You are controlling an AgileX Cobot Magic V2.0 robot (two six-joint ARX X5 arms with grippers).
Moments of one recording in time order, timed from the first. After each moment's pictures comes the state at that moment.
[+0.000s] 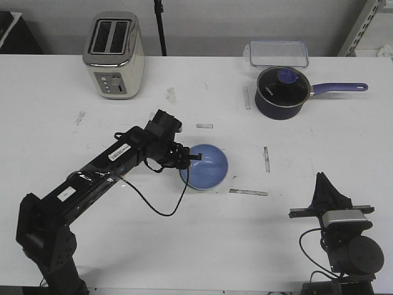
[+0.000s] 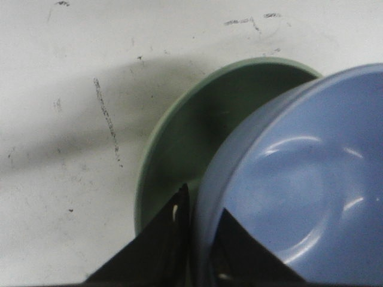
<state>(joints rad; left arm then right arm) -0.55 1.83 1.56 -0.68 0.27 -0.40 0.07 0.30 0.41 -0.07 -0.01 0.01</state>
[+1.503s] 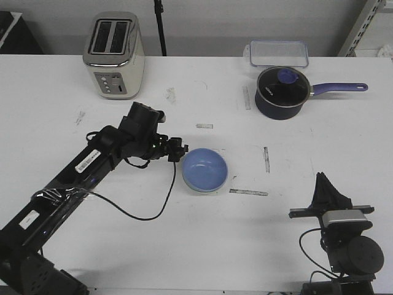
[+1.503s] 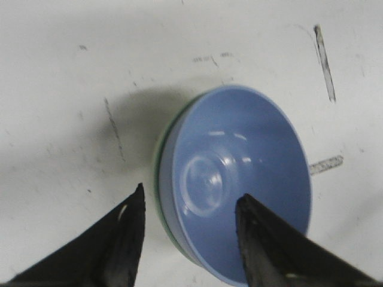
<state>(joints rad) -0.50 1.63 1.55 -0.70 0.28 -0.38 0.07 0.30 0.41 -0.07 -0.01 0.01</state>
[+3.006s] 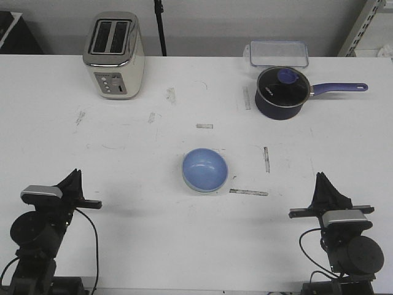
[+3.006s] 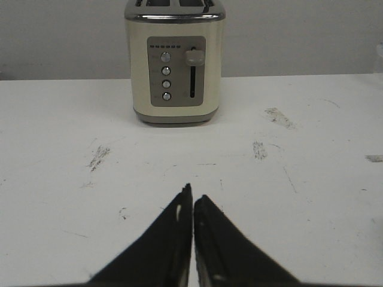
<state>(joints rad) 0.00 0.43 0.49 -0.07 0.05 0.00 0.07 0.30 0.41 -0.07 -0.01 0.01</state>
